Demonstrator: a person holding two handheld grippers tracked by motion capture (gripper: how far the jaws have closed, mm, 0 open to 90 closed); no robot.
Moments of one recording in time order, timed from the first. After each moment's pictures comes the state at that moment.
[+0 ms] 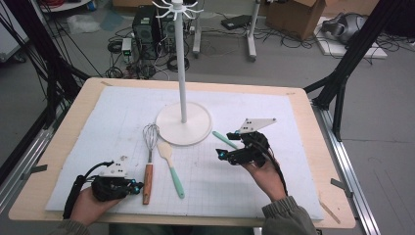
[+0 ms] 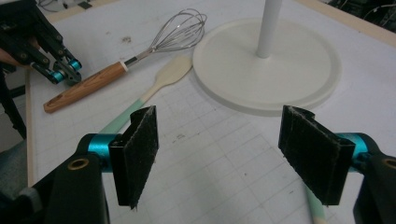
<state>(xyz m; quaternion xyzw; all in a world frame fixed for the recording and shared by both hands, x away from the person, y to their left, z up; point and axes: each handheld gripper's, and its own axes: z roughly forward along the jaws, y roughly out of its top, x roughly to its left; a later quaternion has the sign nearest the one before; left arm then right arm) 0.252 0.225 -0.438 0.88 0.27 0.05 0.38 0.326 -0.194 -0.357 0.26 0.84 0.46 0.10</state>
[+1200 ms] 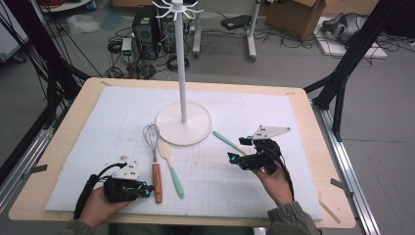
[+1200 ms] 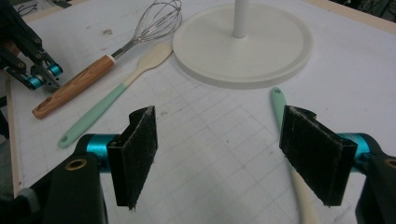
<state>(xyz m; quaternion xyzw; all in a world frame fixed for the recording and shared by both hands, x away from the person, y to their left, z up) 0.253 0.195 -0.438 0.90 0.23 0.04 0.38 0.314 -0.226 -0.372 0.30 0.83 0.46 0.11</state>
